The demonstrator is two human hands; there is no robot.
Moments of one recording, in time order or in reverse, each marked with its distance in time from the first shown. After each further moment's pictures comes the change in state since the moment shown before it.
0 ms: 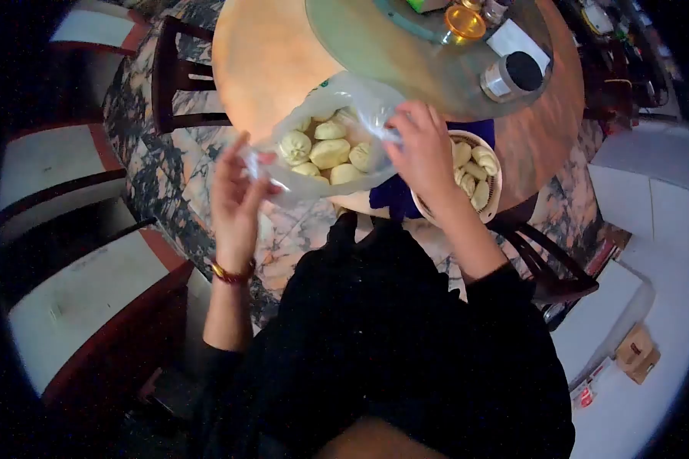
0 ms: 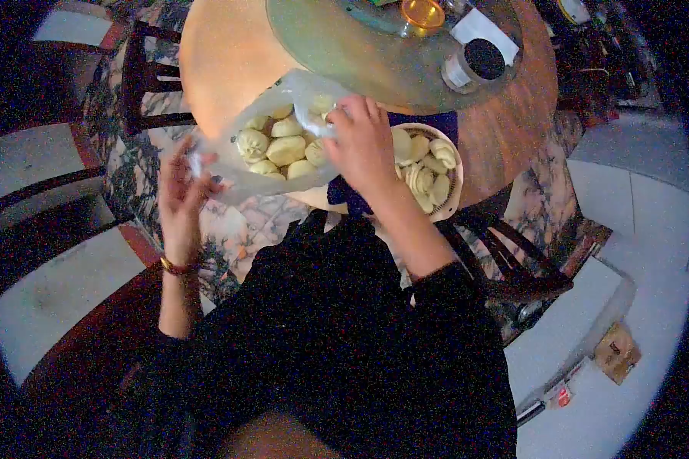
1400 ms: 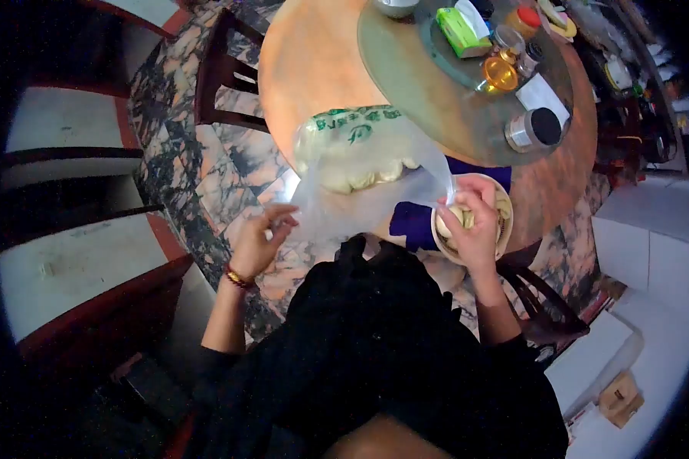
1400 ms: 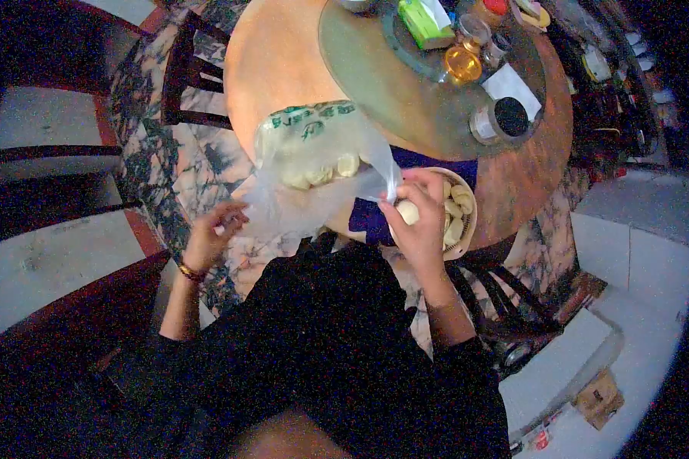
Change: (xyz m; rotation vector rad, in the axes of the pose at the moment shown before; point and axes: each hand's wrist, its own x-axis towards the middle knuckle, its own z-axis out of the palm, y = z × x) left_hand -0.036 -0.047 -0.069 0.516 -0.226 -0.034; right_hand -0.046 -0.017 -0.056 0.689 -0.019 0.342
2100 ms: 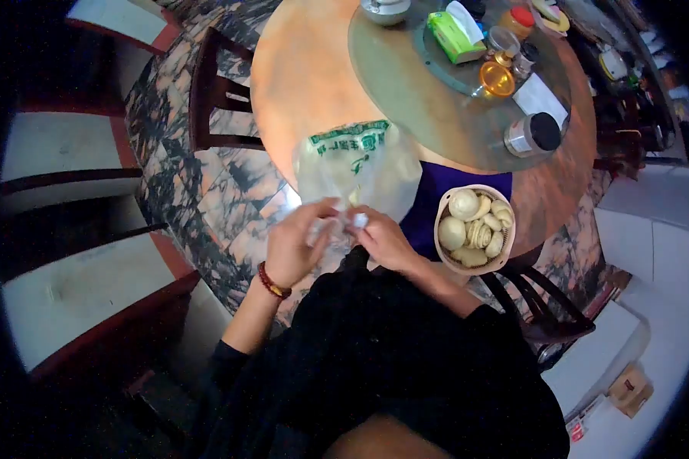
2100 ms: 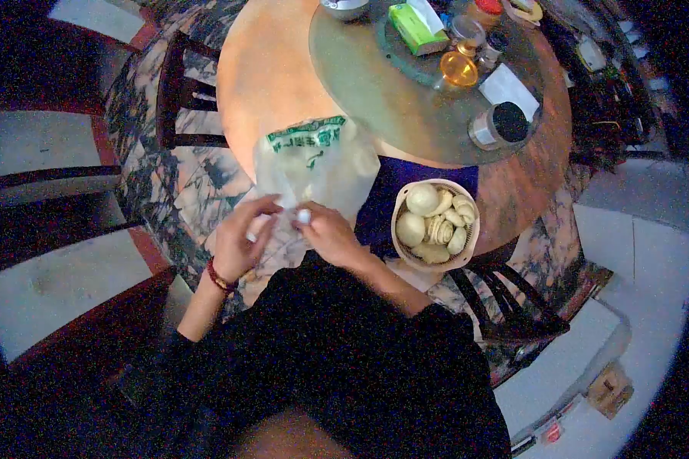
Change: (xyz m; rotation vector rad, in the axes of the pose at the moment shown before) left_hand 0.059 0.045 0.027 0.302 0.035 0.488; right_hand 0.017 0.031 0.137 0.047 -0.515 0.055
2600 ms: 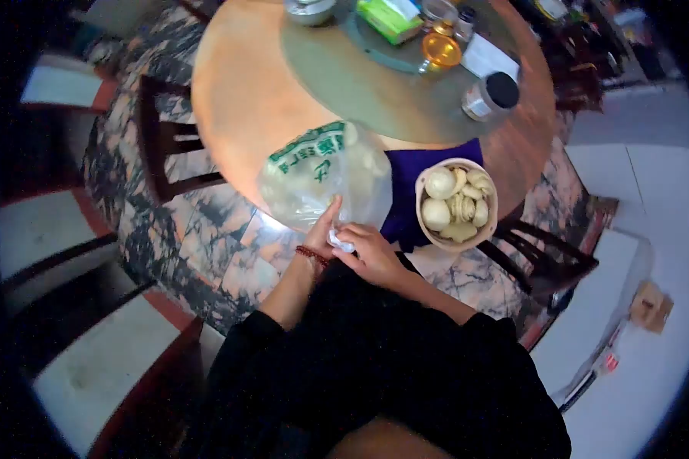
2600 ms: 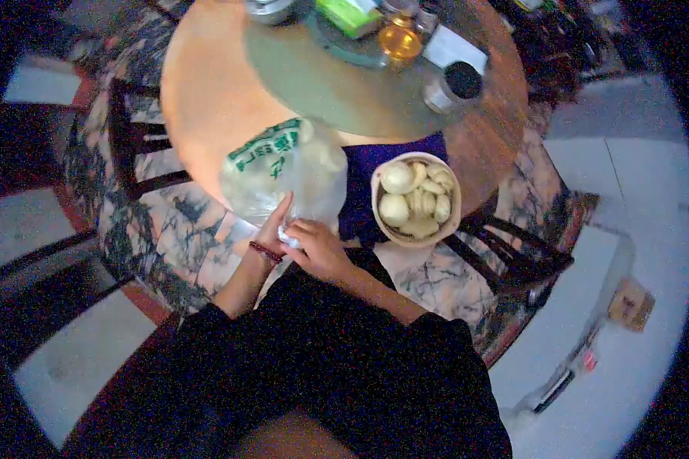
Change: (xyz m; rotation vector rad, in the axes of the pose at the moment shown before) left_hand 0.030 -0.065 0.127 -1.732 -0.426 -1.149; right_hand -0.024 -0.005 0.019 -0.043 0.127 0.095
